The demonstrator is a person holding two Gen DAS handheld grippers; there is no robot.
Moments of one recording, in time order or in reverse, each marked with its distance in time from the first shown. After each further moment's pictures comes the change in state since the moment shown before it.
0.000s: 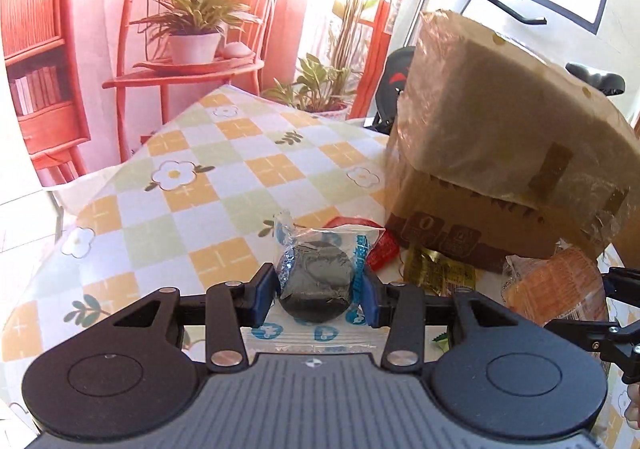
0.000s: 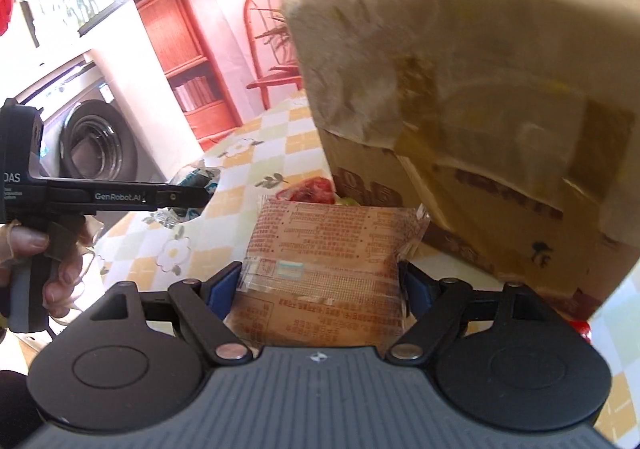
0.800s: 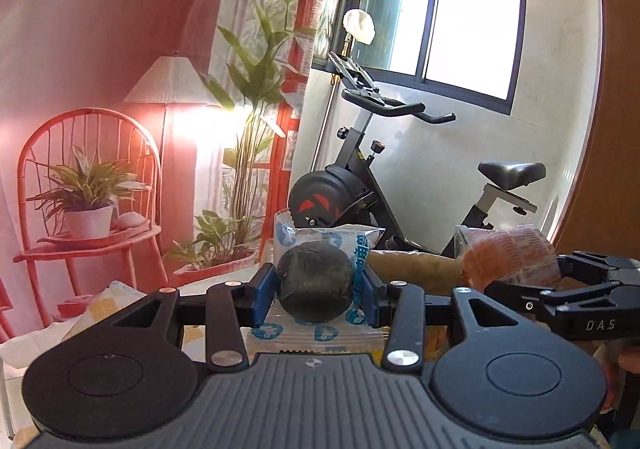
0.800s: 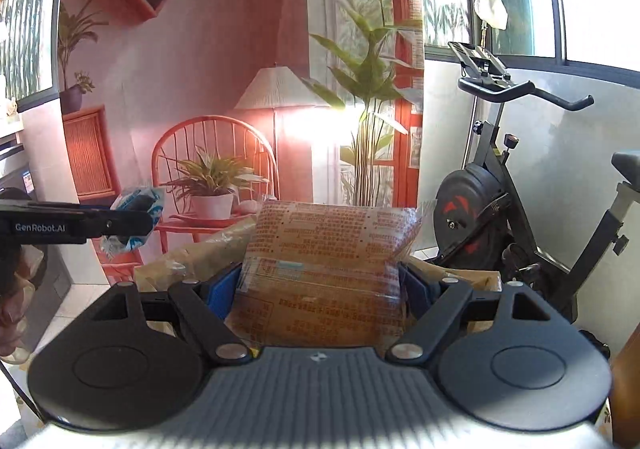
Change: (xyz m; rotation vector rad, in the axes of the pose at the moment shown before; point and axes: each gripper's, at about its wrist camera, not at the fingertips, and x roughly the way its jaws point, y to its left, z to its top) left arm 0.002 -0.143 0.168 0.149 -0.307 -0.201; right arm -0.088 -0.072 0.148 -0.078 -0.339 -0.314
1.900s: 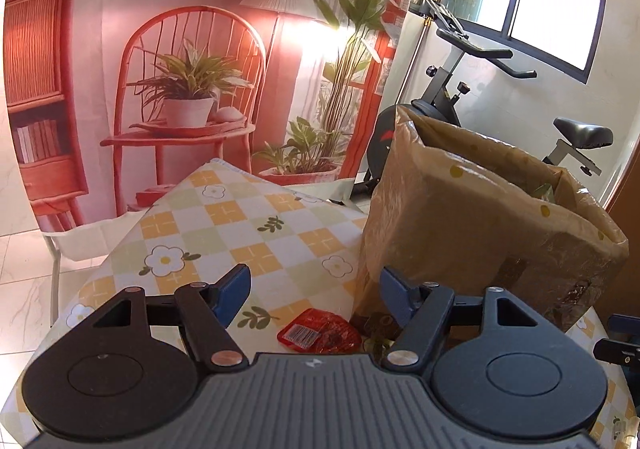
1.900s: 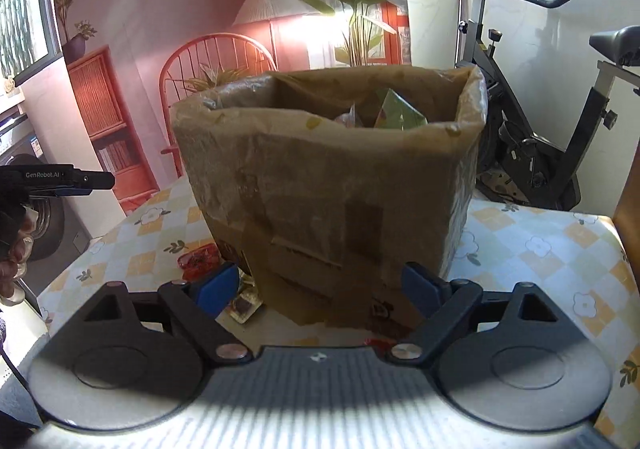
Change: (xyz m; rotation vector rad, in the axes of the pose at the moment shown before) left arm -0.079 0.088 -0.115 -0.163 0.179 0.199; right arm -0.075 0.024 -0.136 0.137 0.224 0.012
